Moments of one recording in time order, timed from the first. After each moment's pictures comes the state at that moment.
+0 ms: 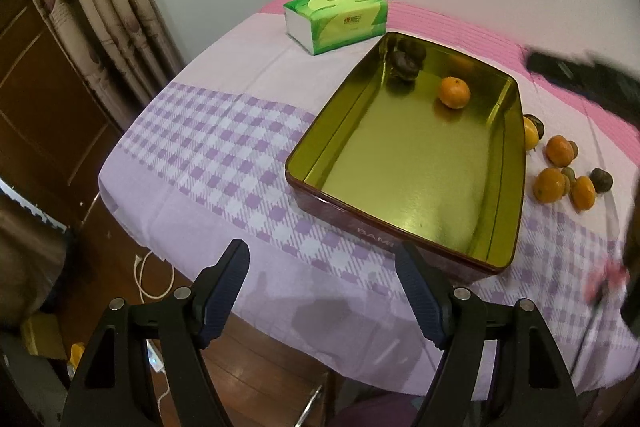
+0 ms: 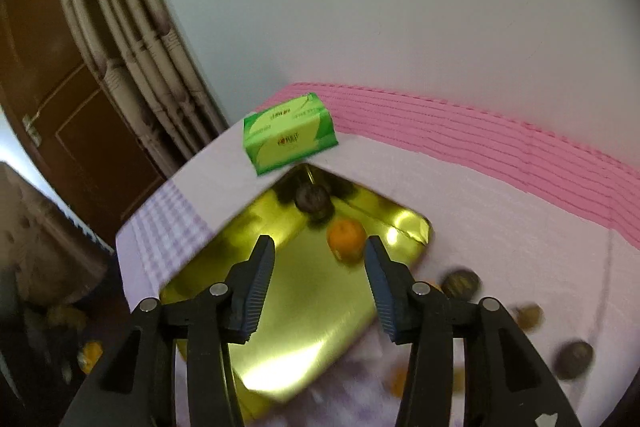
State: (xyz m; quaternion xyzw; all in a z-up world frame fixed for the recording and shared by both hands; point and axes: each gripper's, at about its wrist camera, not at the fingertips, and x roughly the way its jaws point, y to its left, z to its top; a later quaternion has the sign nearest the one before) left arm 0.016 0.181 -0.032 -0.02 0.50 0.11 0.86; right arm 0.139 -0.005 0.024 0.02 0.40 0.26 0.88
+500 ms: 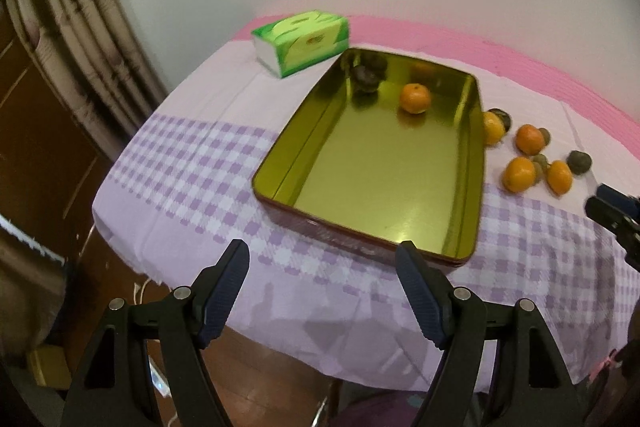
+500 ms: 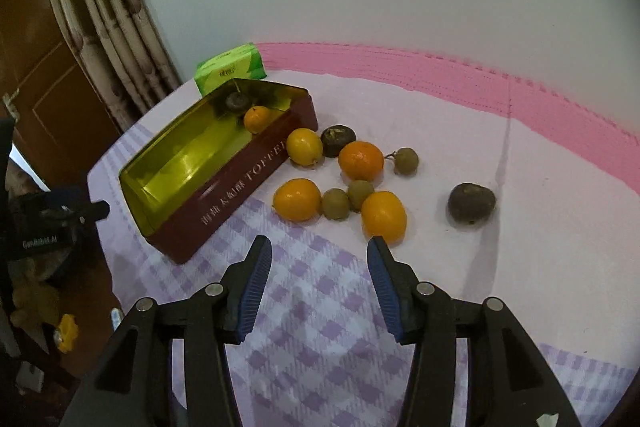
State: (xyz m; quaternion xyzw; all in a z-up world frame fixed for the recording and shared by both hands) left arm 0.005 0.152 -0.019 0.02 0.46 0.07 0.88; right arm 0.050 -0.114 -0.013 0.01 0.44 0.21 0.88
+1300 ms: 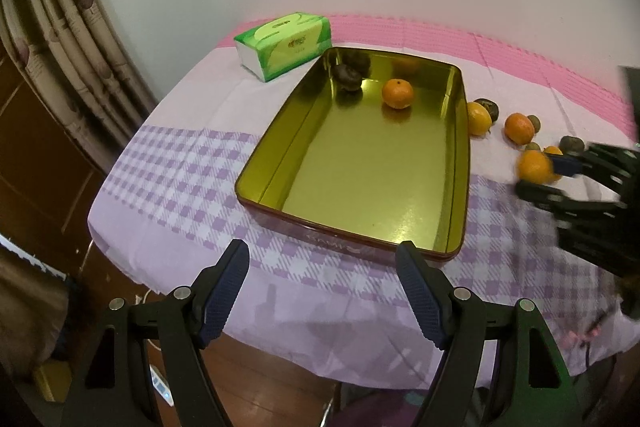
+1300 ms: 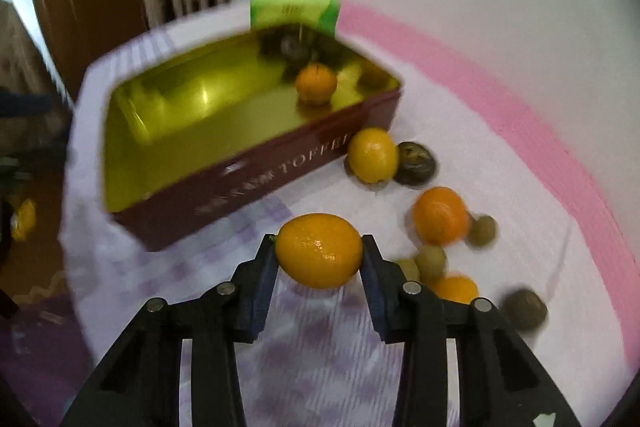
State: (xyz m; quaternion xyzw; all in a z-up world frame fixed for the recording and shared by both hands) left arm 0.006 0.143 -0.024 0.03 0.47 0.05 0.88; right arm 0.076 -0.044 -0.042 -0.17 0.43 0.27 0.84
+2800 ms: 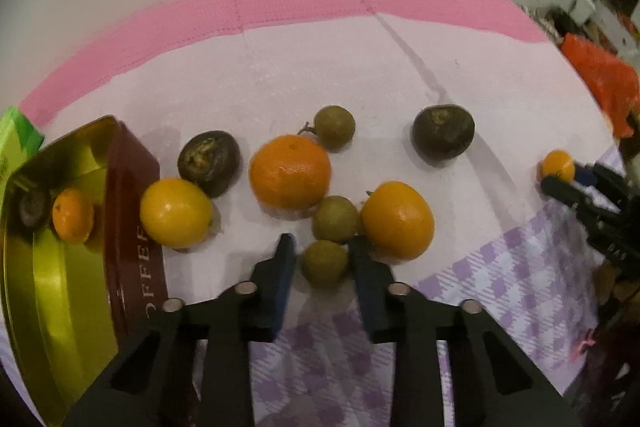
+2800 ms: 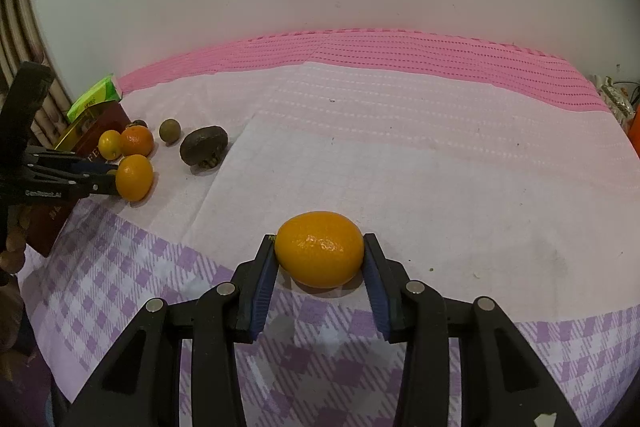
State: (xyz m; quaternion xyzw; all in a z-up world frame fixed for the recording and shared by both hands) left arm 0.148 -0.049 -0.088 0.13 0.52 -0.25 0.81; right arm 0.034 -0.279 -0.074 0.05 0.43 0.03 0.90
